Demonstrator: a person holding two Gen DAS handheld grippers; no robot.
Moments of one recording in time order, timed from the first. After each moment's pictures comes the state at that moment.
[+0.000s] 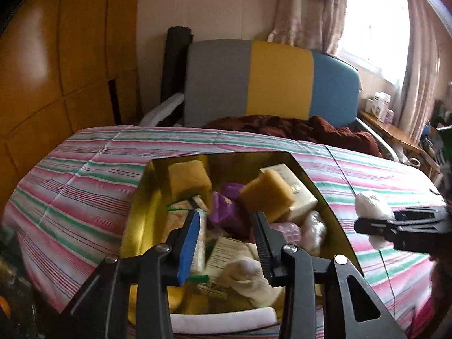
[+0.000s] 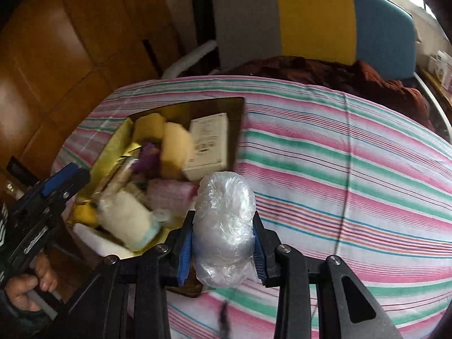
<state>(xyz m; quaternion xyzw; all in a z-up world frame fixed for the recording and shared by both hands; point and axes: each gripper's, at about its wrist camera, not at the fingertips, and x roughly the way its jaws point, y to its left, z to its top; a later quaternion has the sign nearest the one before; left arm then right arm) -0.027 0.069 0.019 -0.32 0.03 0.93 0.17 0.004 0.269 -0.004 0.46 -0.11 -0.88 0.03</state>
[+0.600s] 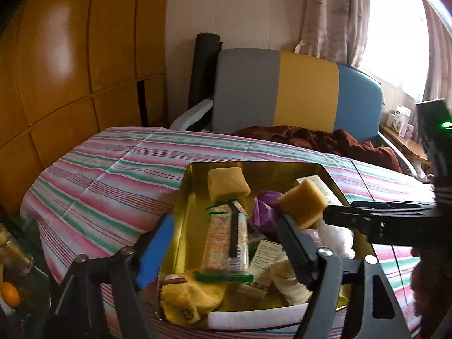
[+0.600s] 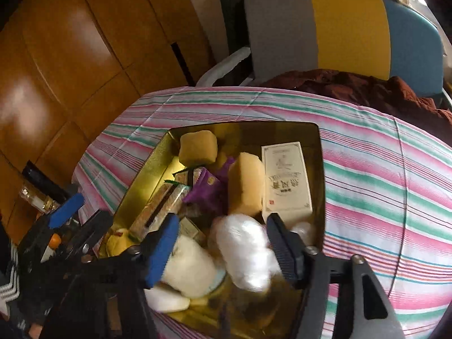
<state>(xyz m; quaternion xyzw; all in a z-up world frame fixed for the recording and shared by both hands) -0.024 0.029 0.023 -0.30 0.01 0.95 0.11 -0.053 0.211 0.003 0.43 -0.12 -0.89 0.08</state>
